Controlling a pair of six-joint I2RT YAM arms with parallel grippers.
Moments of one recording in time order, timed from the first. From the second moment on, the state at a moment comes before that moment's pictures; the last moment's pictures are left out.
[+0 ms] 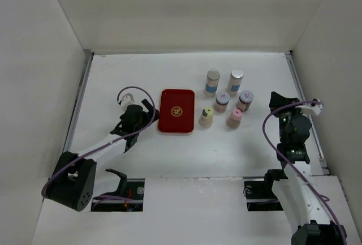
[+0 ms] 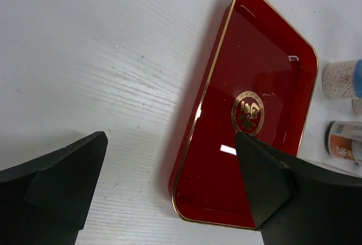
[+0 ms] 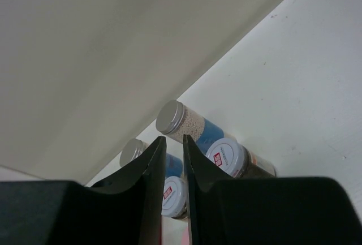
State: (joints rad) left arm -0.37 1.18 0.41 0.20 -0.23 -0.83; right arm -0.05 0.59 0.36 0.31 0.13 0.82
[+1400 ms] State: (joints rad) left arm -0.41 1.21 0.21 0.69 -0.23 -0.86; right arm 0.47 1.72 1.33 -0.04 0.33 0.24
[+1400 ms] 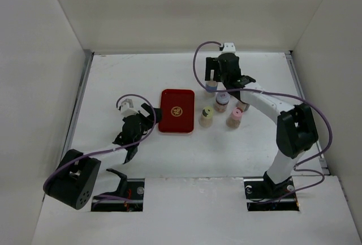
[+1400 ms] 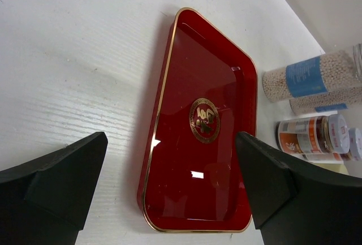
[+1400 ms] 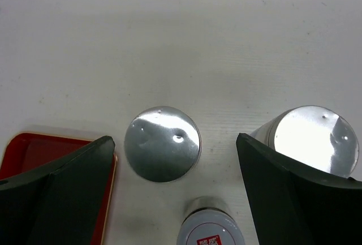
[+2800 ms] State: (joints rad) left arm -0.39 1.25 0.19 0.72 -0.23 -0.91; right arm 0.80 1.98 1.64 0.03 0.35 0.23
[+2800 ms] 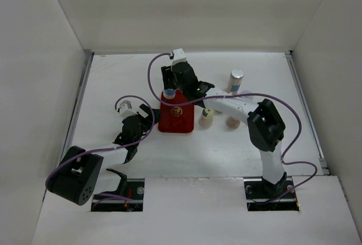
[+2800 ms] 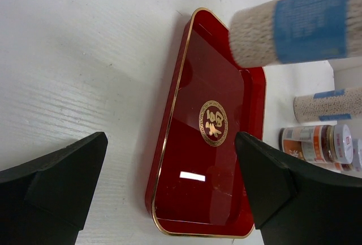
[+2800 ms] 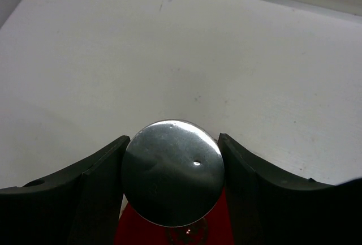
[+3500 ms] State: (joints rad) left arm -0.39 1.27 0.19 0.72 -0.23 -0.91; right arm 0.83 1.78 1.42 0.09 0.37 0.23
